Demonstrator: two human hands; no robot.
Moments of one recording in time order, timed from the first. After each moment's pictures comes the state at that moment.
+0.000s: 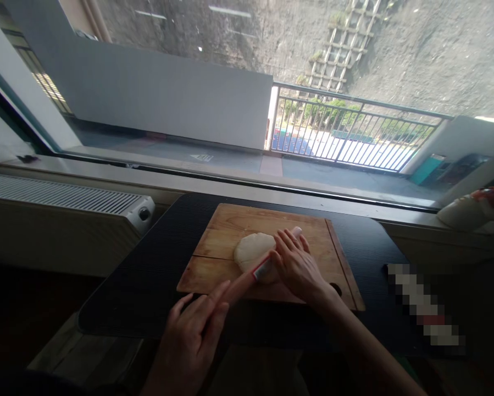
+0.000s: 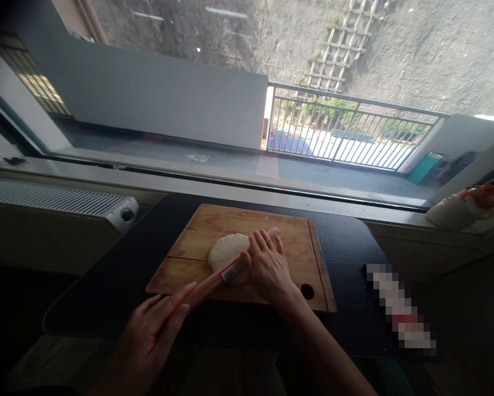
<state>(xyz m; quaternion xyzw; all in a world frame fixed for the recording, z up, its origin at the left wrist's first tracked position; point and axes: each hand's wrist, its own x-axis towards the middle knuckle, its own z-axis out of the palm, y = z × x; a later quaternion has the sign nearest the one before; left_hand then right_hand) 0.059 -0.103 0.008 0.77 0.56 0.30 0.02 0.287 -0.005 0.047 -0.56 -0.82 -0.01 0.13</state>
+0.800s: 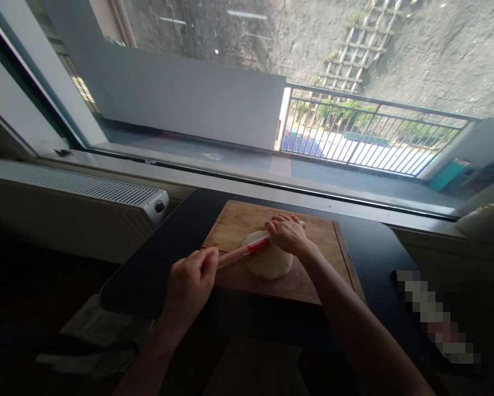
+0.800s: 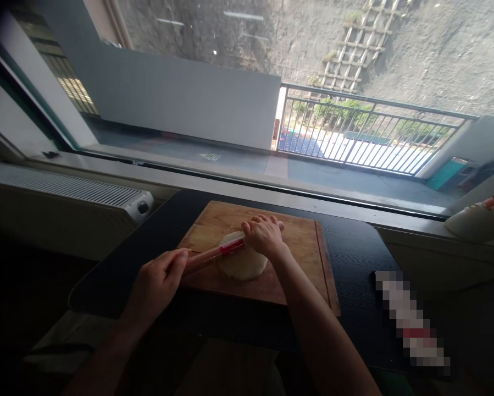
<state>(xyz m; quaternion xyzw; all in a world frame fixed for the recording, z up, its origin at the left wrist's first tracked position) 0.045 -0.047 0.022 0.67 0.64 0.37 0.02 0.268 0.068 0.062 -0.52 -0.85 0.01 0.10</state>
